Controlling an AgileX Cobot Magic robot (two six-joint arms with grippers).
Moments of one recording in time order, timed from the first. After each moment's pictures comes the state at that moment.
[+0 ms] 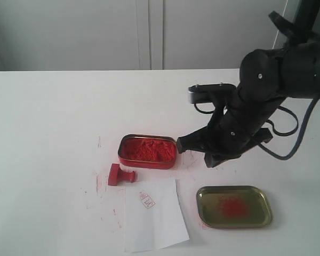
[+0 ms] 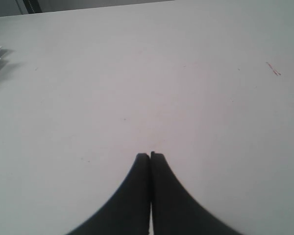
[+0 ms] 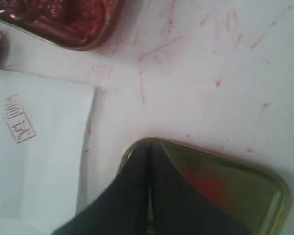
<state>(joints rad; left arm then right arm) 0.03 0.00 0.03 -0.07 0.39 0.13 0.46 1.71 -1.10 0.15 0.75 0.10</state>
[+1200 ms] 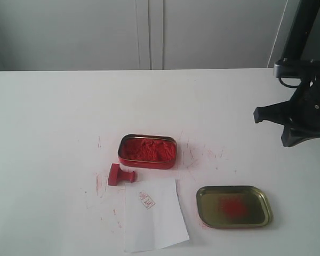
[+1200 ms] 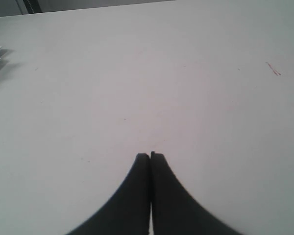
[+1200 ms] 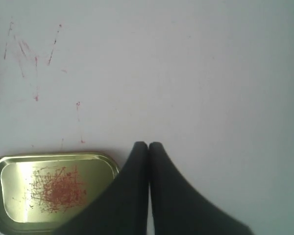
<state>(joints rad) 0.03 0.00 0.03 -0.07 0.39 0.13 0.11 1.61 -1.10 0.04 0.86 0.11</state>
